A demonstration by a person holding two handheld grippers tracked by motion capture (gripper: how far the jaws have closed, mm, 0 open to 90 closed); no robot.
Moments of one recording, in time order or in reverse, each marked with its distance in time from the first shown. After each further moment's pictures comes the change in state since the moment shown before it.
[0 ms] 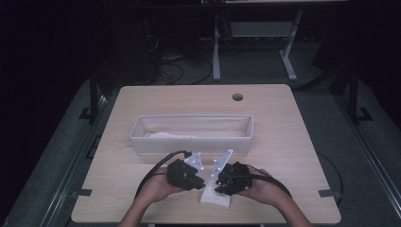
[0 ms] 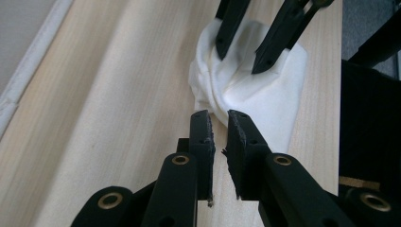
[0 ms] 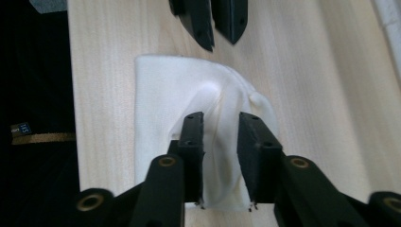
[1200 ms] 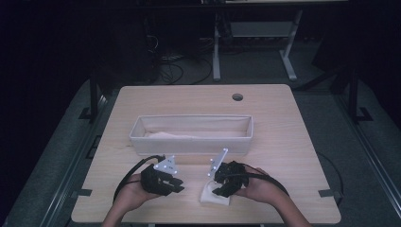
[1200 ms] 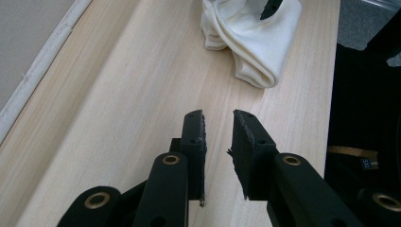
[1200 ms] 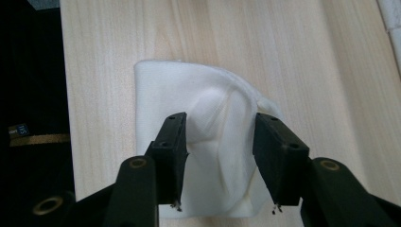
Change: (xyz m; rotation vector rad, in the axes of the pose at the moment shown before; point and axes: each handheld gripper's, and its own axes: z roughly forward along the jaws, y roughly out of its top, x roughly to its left) left arm -0.009 -0.056 -0.041 -0.062 0.074 -0.051; right arm -0.001 0.009 0.005 0.030 -0.001 0.000
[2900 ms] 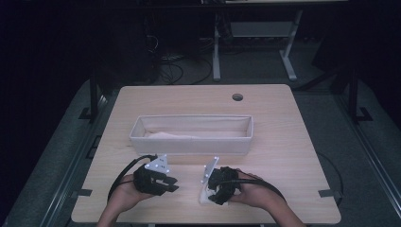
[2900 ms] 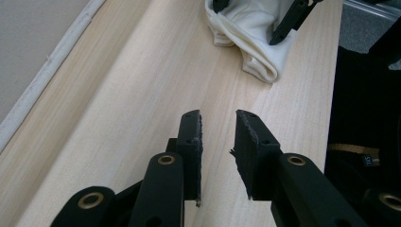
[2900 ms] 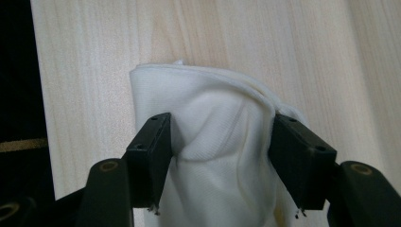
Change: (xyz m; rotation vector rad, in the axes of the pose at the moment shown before) left arm 0.005 -0.011 -0.012 -0.028 0.010 -0.025; right arm 0.014 0.009 0.021 0.051 -0.063 -0.018
